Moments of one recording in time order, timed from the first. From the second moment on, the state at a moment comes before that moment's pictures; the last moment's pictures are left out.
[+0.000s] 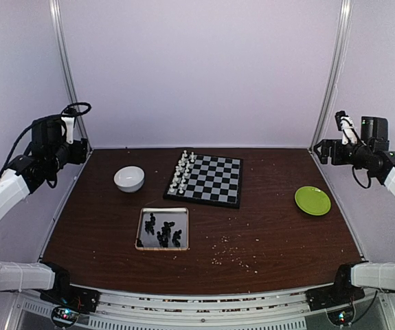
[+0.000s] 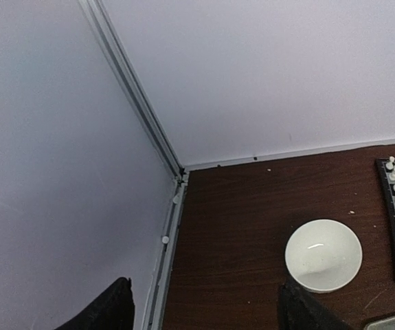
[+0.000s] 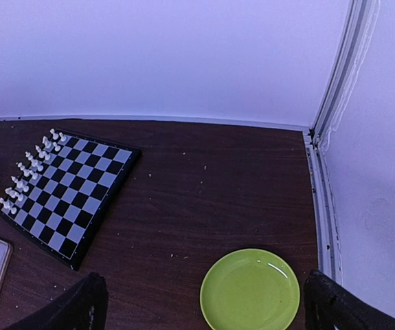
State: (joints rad) left arm -0.28 1.04 1.00 -0.29 -0.45 0.13; right arm -0.02 1.03 1.05 -0.48 -0.16 -0.02
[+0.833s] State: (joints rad) left arm -1.06 1.76 1.49 -0.51 -0.20 0.05; right arm 0.00 1.09 0.86 -0.36 -0.55 -0.26
